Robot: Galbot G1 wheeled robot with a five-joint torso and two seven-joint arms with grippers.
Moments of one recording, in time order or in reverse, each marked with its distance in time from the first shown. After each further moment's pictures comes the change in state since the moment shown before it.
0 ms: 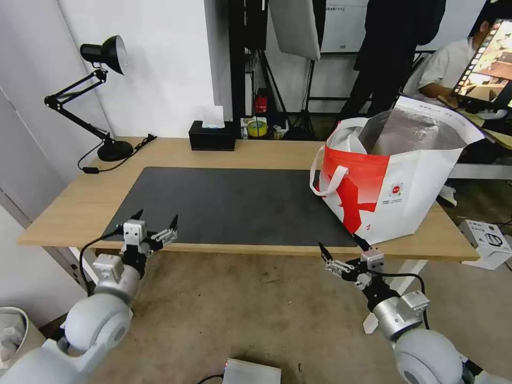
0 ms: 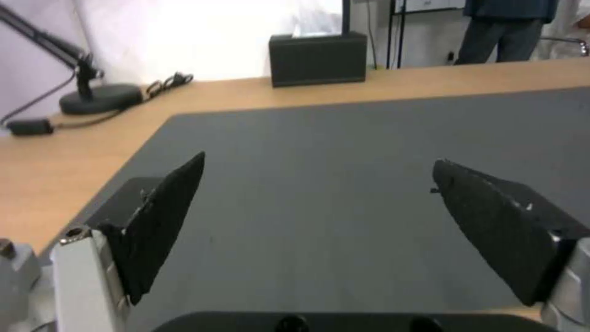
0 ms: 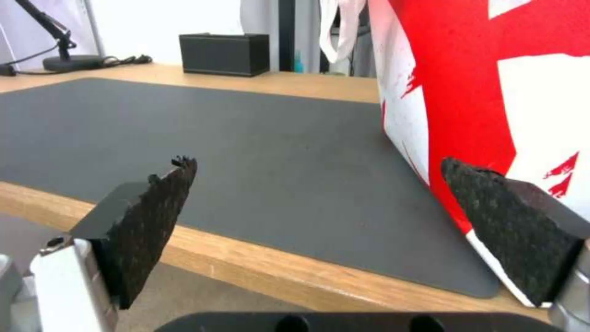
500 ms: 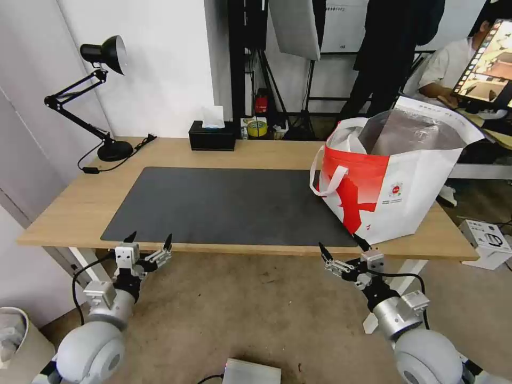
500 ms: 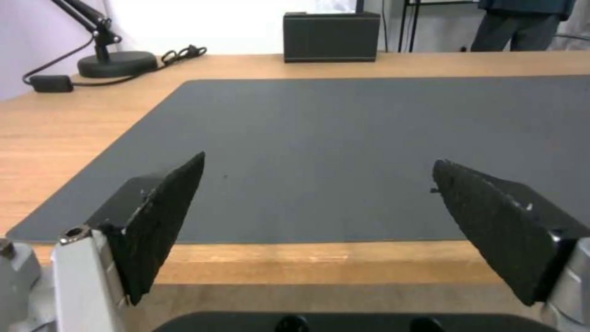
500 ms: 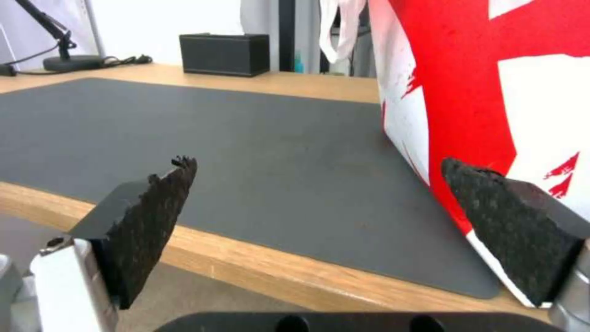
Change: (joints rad) left arm 0.131 -0.064 -0.062 -0.029 0.026 -0.037 0.014; right arm 0.000 0.000 0.000 0.000 0.000 0.000 0.000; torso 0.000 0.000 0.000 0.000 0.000
